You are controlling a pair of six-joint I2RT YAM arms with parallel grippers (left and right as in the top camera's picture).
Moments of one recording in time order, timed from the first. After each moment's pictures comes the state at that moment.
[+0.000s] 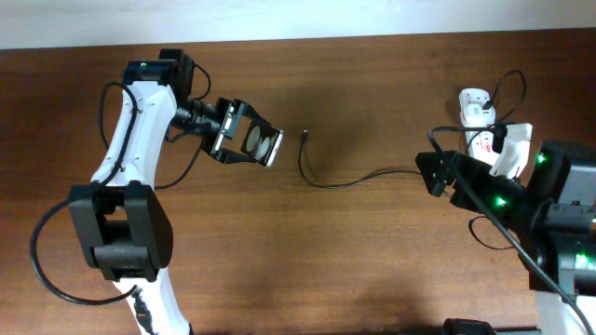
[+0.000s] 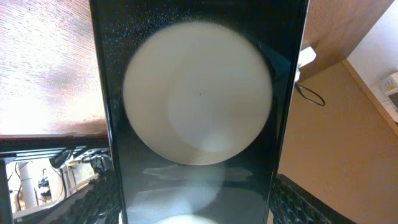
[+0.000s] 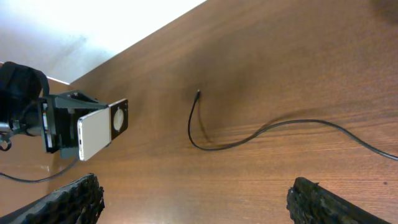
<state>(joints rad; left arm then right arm) -0.05 2.08 1.86 -1.40 0.91 -0.93 -0.13 0.96 1.14 -0.91 -0.52 0.39</state>
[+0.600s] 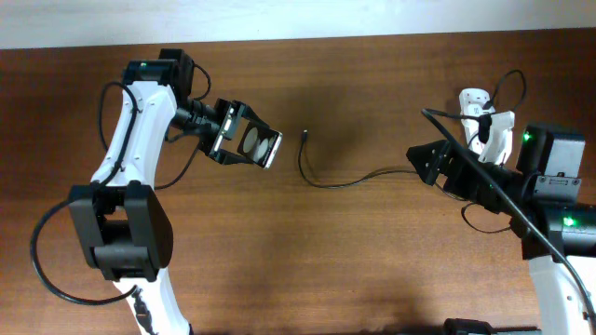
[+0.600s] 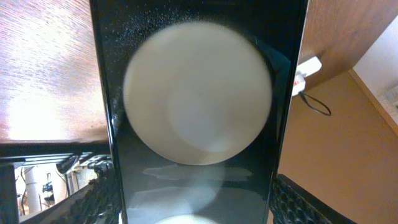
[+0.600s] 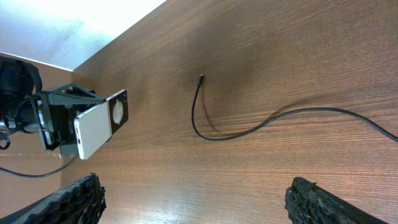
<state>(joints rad) -0.05 2.08 1.86 -1.40 0.86 -0.94 -0.13 1.07 1.14 -0.89 -0.58 0.39</state>
